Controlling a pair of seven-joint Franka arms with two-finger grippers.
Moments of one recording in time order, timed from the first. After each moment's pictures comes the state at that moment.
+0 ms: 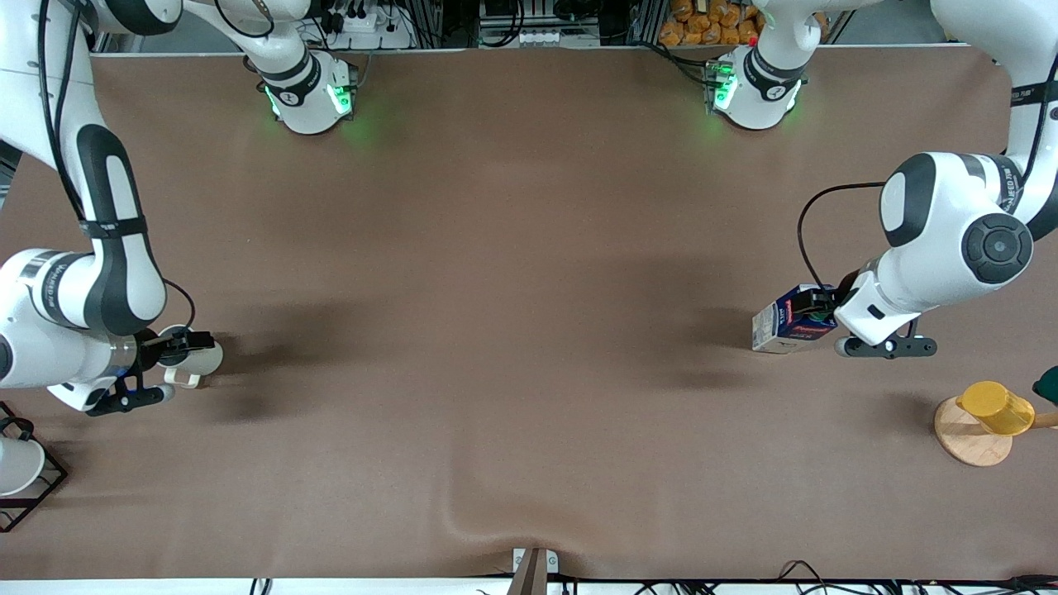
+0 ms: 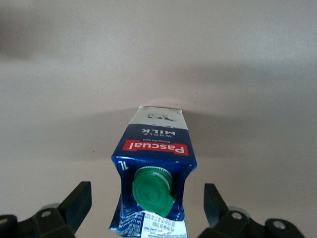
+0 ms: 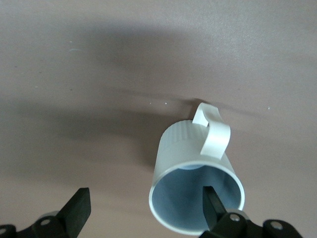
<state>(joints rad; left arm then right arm) 0.06 0.27 -0.15 -1.86 0.04 2.00 -0.08 -0.13 0.63 -0.04 -1.54 -0.01 1.90 -0.36</state>
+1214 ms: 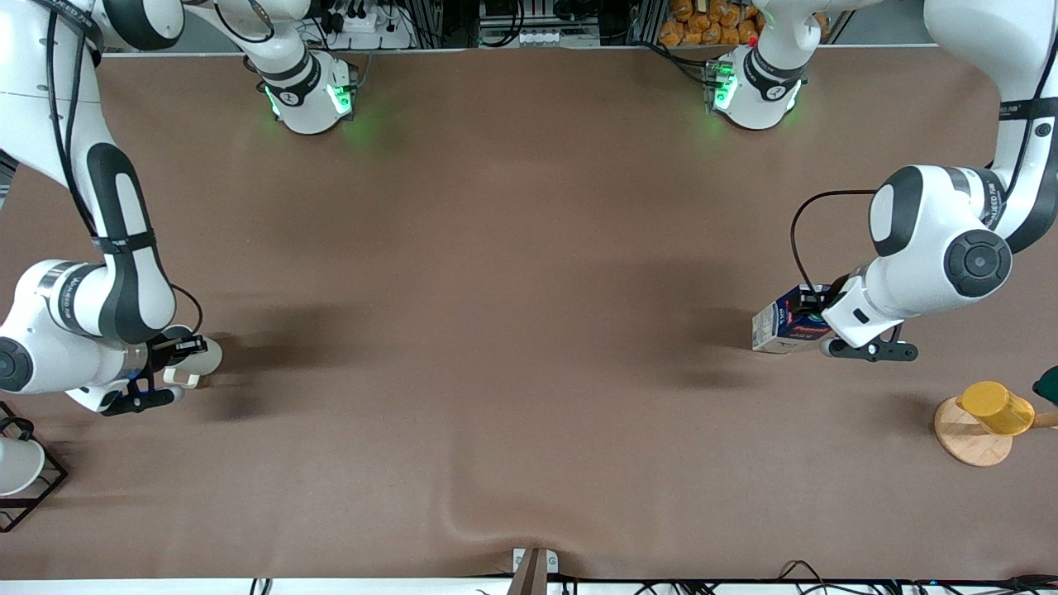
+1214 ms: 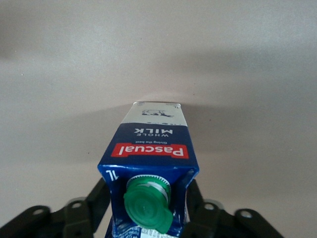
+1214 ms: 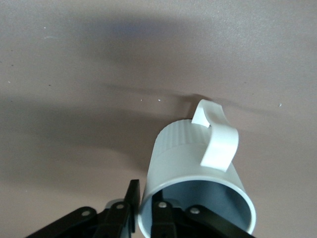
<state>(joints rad) 0.05 0.30 -0.15 -1.87 0.04 2.00 -0.04 -0.14 0.67 -0.04 -1.54 -0.01 1.90 -0.36</state>
